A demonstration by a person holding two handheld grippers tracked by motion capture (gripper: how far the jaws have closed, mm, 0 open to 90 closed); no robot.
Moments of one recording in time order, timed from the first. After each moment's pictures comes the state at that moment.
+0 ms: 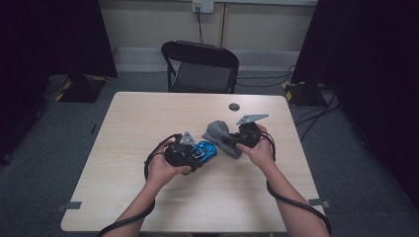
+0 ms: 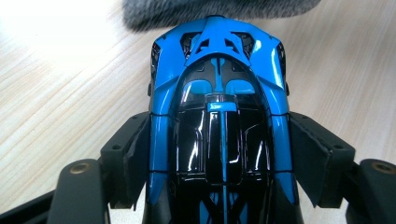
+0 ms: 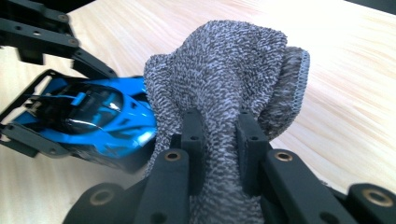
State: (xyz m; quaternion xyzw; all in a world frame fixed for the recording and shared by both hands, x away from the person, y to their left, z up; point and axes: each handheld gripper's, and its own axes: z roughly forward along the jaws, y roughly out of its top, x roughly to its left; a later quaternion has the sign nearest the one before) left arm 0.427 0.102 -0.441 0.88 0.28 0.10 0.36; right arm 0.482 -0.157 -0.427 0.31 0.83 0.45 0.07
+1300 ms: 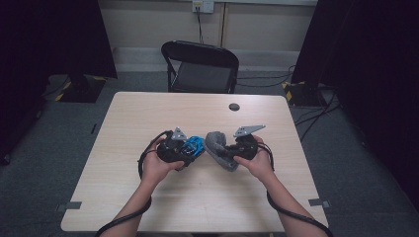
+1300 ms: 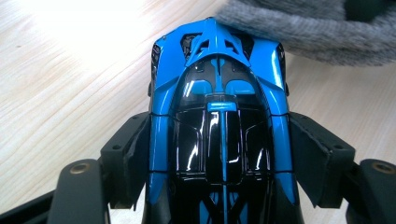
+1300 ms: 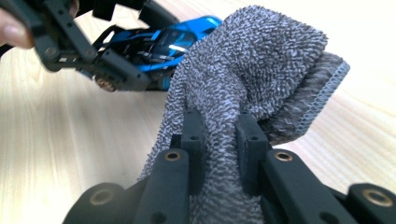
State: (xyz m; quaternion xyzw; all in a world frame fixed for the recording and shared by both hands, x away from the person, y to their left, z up) left arm 0.439 0.127 -0.444 0.87 0.33 0.13 0.35; right arm 0.451 -0.151 -0.443 0.28 0.84 0.46 0.02
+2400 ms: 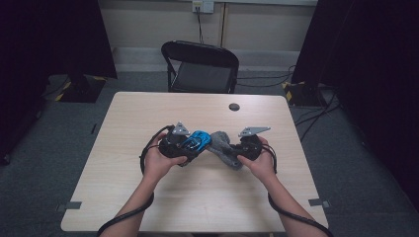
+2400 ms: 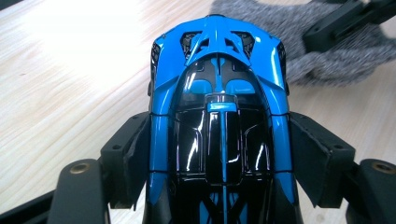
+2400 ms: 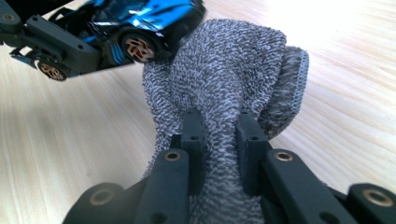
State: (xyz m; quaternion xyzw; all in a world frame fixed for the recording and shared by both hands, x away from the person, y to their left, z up) left arm 0.443 0.116 -0.425 0.86 0.32 0.12 0.38; right arm 0.452 -0.163 -0.449 0.33 0.83 0.45 0.07
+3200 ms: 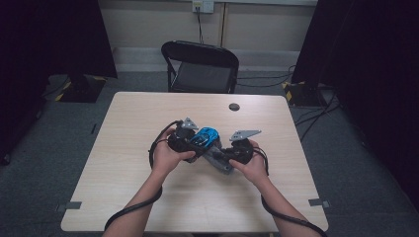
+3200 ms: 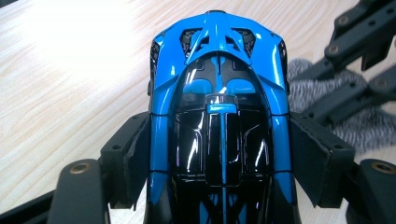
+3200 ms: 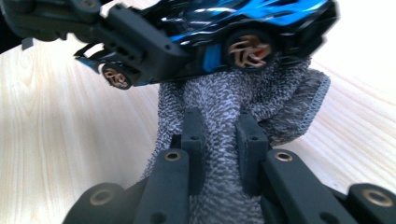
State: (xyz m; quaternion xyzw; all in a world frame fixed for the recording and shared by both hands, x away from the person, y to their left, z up) left arm 0.459 0.094 -0.419 0.86 0.32 0.10 0.38; right arm 0.445 -0.138 -0.457 0.29 0.83 0.47 0.03
